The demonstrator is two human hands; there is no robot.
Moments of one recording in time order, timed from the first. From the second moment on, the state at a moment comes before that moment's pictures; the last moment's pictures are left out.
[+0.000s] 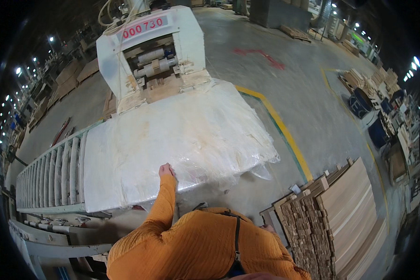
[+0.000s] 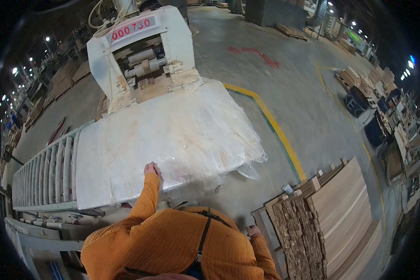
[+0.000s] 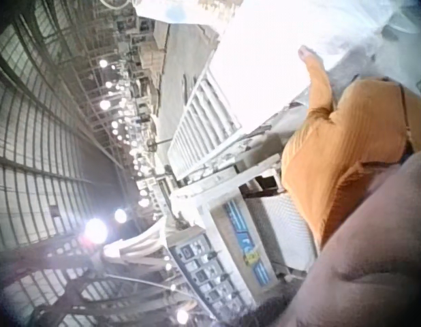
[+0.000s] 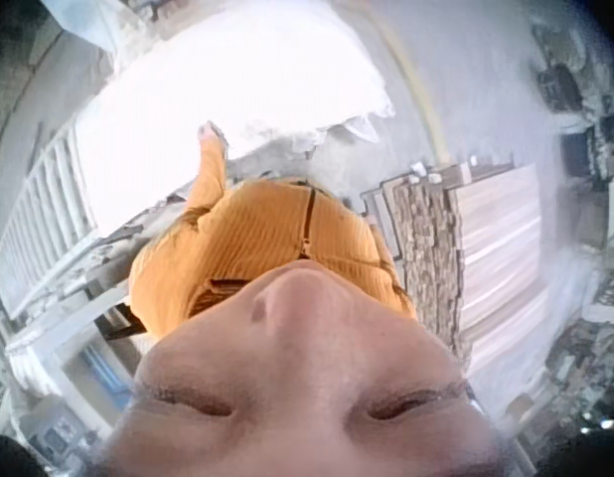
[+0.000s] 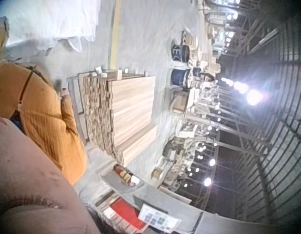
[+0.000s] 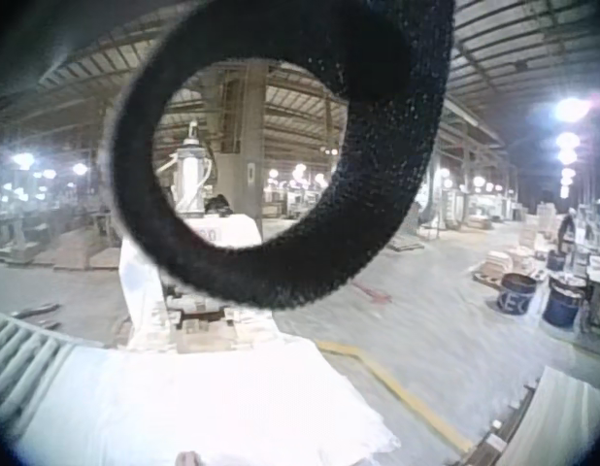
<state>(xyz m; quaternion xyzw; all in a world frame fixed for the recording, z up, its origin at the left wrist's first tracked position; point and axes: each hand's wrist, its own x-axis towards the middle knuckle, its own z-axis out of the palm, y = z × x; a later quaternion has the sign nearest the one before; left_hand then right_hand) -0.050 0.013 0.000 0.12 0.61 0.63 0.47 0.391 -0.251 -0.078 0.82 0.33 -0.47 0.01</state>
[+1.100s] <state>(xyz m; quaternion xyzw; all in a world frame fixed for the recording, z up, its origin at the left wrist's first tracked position) -0.162 0.360 0.038 0.13 0.60 0.48 0.62 0.251 -0.166 -0.099 0.82 0.21 -0.52 -0.09</state>
